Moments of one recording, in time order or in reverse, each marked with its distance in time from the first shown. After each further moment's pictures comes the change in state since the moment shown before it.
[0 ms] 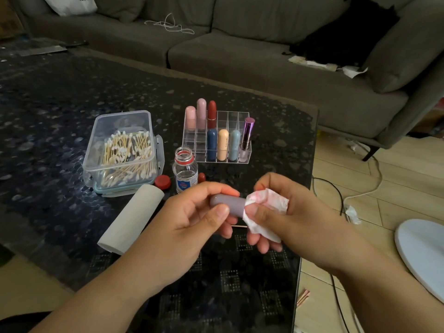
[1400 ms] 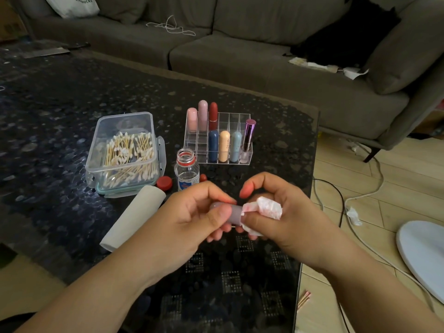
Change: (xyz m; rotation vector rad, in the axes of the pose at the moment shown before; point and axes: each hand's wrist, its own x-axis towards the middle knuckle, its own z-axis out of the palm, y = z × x) left_hand 0.007 -0.001 -0.006 -0.038 -0.025 -0.088; right_hand 0.008 0.007 0.007 0.037 0.043 -0.114
